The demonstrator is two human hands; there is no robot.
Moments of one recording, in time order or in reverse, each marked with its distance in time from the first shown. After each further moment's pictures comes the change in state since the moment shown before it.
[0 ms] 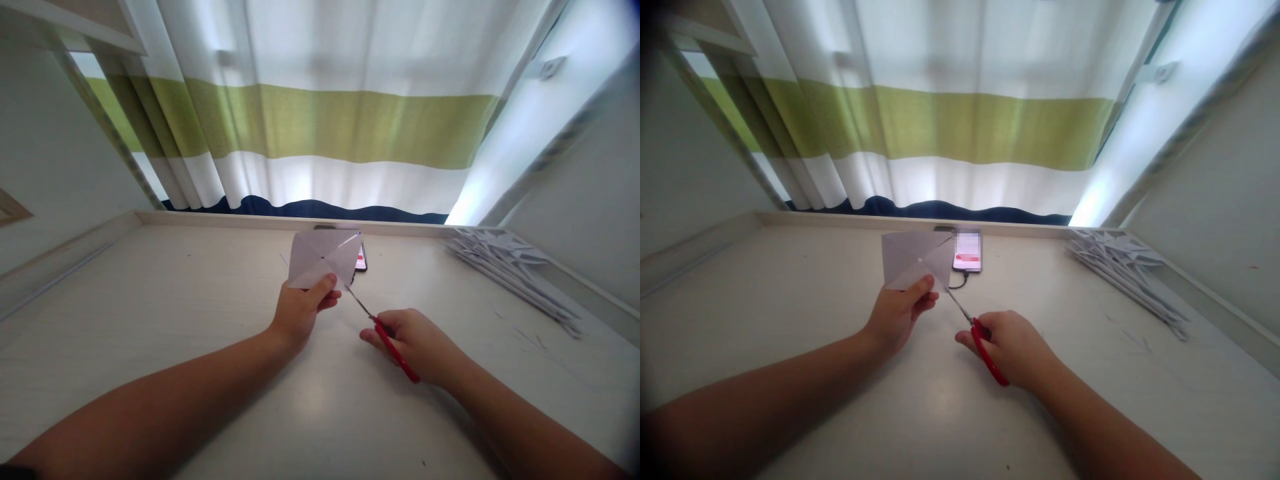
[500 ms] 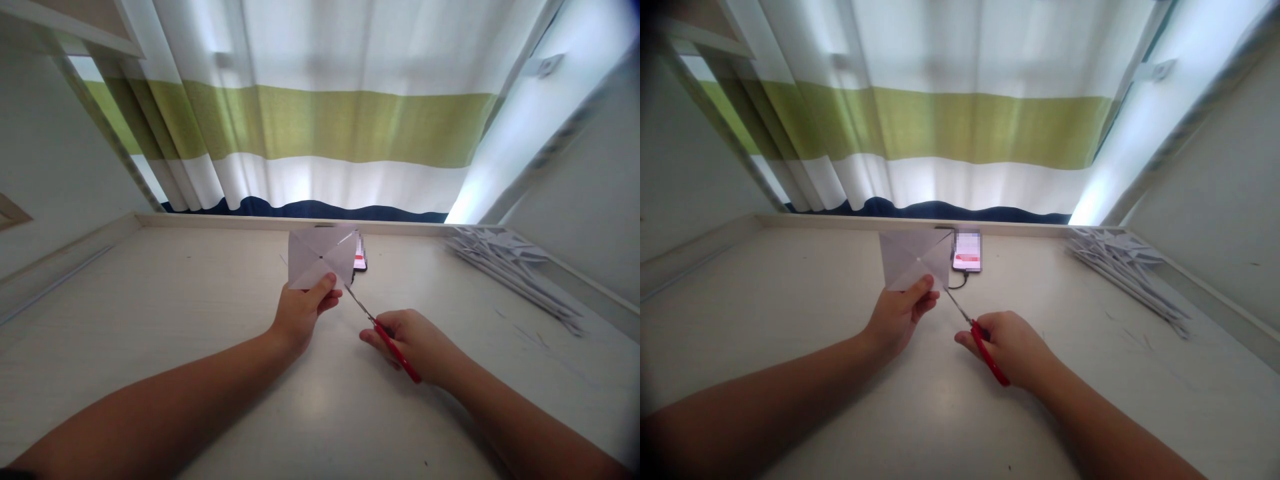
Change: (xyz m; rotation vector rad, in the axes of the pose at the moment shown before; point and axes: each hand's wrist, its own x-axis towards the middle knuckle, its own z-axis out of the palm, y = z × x) left_hand -0.001 0.001 0.003 -0.090 0.017 -0.051; right_hand 0.000 0.001 0.003 0.086 -0.041 0.004
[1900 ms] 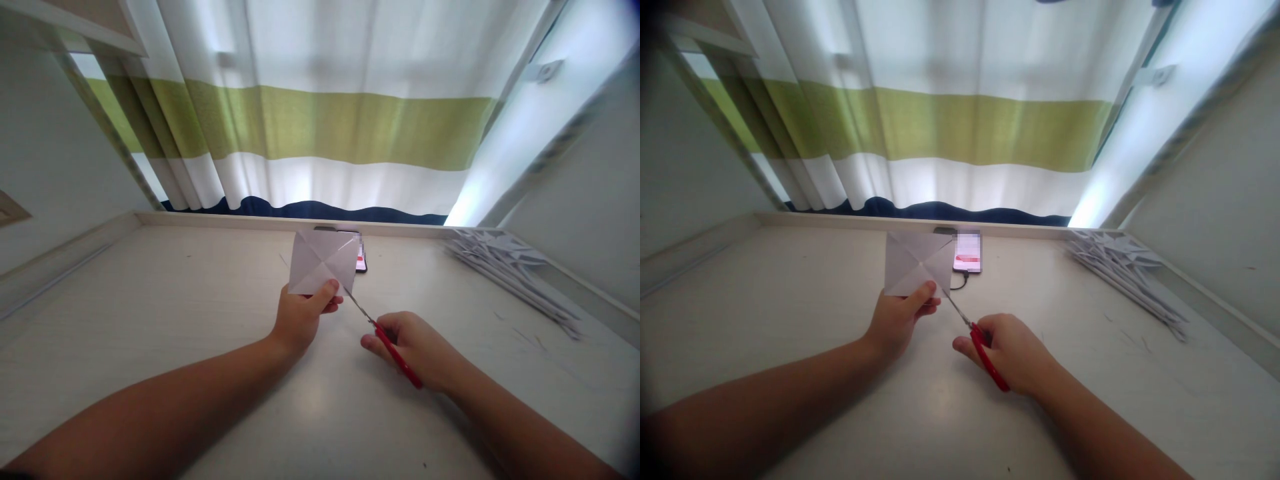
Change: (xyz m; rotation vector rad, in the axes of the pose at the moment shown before) left_hand -0.006 -0.002 0.000 0.198 0.003 0.113; right_hand -0.003 0.002 0.002 0.039 0.005 0.001
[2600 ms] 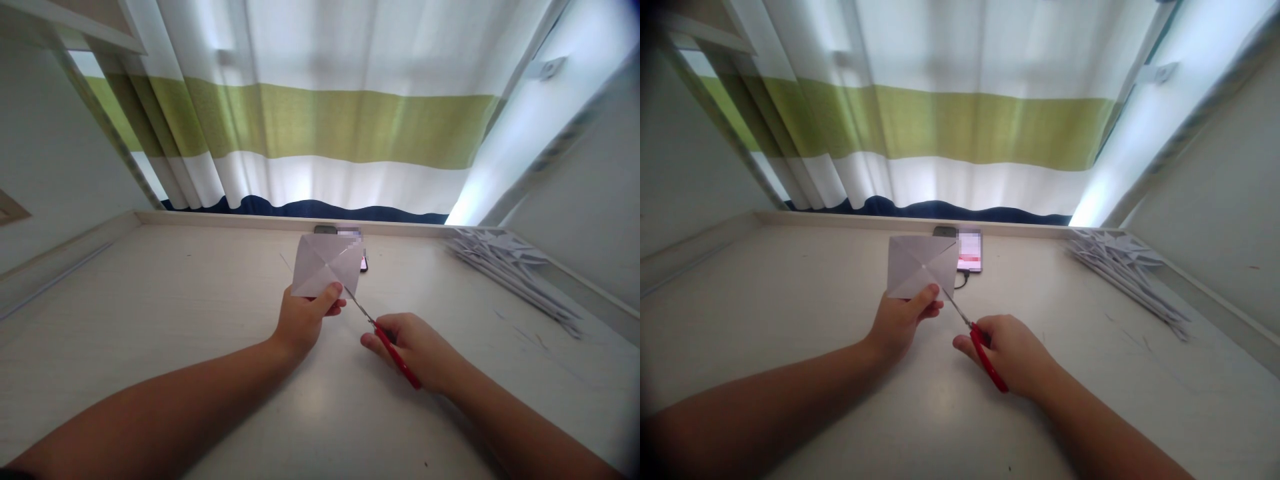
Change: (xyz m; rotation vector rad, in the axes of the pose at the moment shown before) left_hand -0.004 0.000 0.001 0.017 -0.005 -0.018; right_hand -0.001 -0.005 0.000 -0.036 0.009 -0.025
